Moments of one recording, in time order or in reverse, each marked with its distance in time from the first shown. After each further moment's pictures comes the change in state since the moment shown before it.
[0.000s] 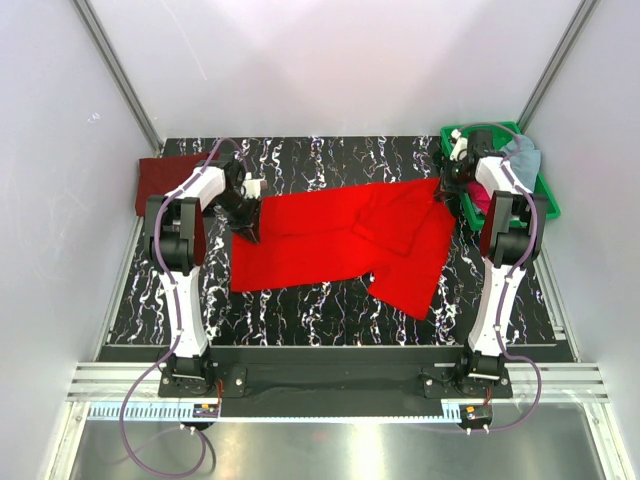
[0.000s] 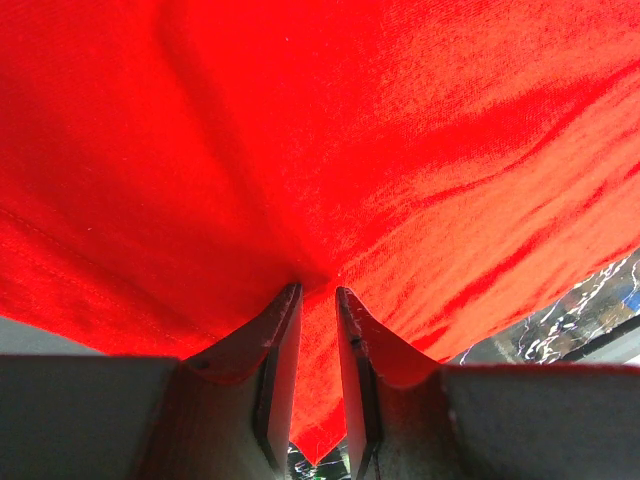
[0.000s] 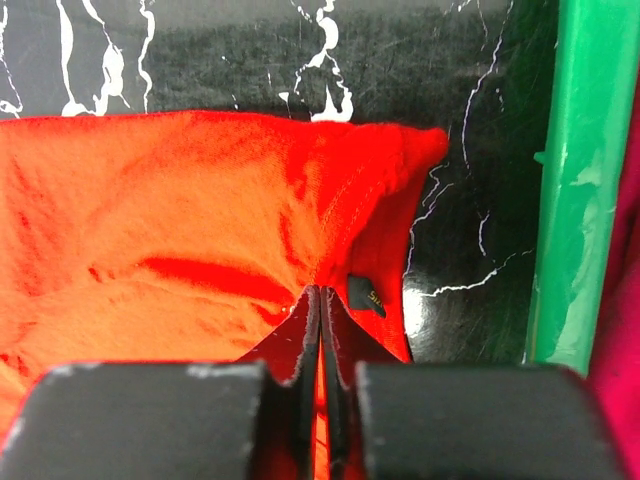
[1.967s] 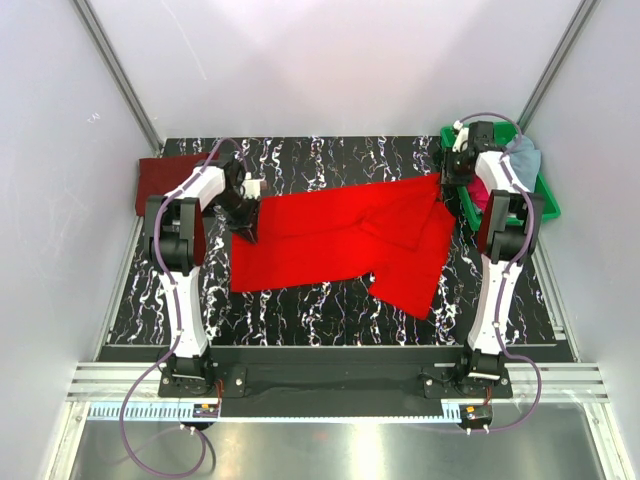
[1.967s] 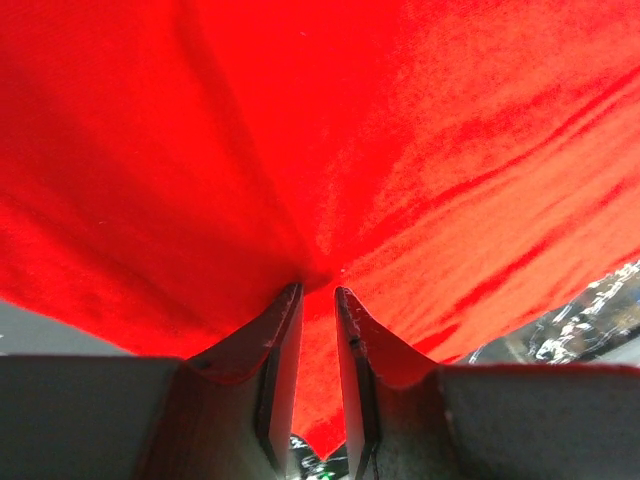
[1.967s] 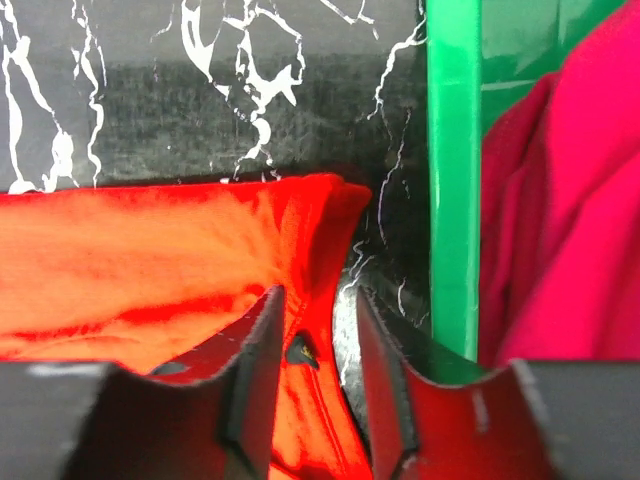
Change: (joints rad) left arm 0.004 -0.006 -0.002 -0.005 -0.030 0.011; right arm -0.006 0.080 0.153 -0.005 0.106 -0.044
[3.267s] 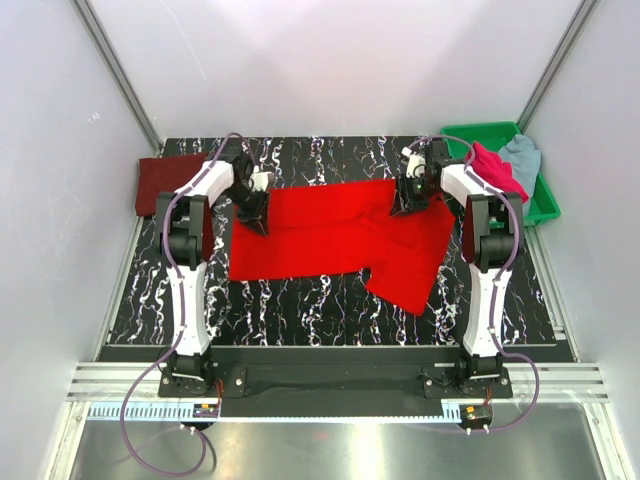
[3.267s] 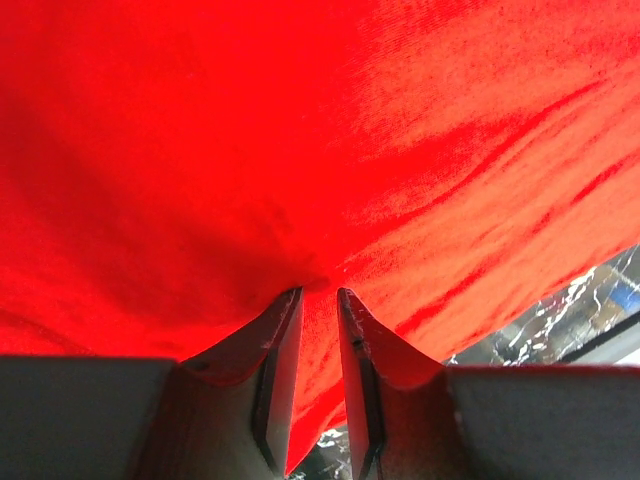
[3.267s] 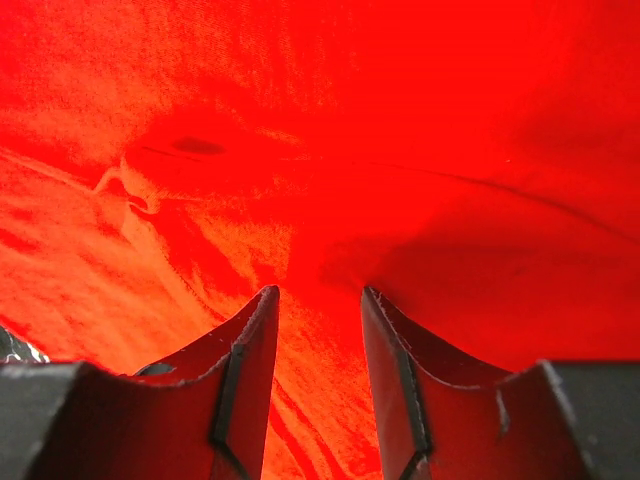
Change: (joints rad) left arm -0.037 0.097 0.145 -0.029 0.055 -0.052; right arm 0.209 -0.145 -0.317 -0.020 -0.238 -0.026
